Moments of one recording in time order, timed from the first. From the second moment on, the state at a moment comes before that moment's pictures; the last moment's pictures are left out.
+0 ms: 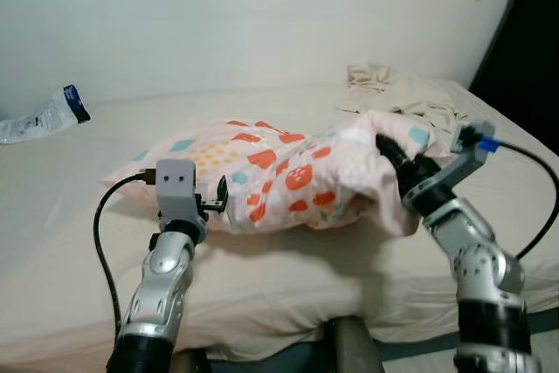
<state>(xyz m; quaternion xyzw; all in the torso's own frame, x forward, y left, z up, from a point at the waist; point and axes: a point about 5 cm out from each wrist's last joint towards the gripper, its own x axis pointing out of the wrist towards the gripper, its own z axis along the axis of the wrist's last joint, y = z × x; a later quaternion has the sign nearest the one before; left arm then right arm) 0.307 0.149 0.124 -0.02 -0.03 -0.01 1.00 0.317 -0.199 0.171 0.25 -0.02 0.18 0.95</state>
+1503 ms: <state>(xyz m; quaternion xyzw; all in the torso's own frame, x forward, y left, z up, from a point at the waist) 0.291 0.167 0.118 0.01 -0.01 0.02 1.00 0.296 -0.163 0.164 0.23 0.00 0.22 0.95</state>
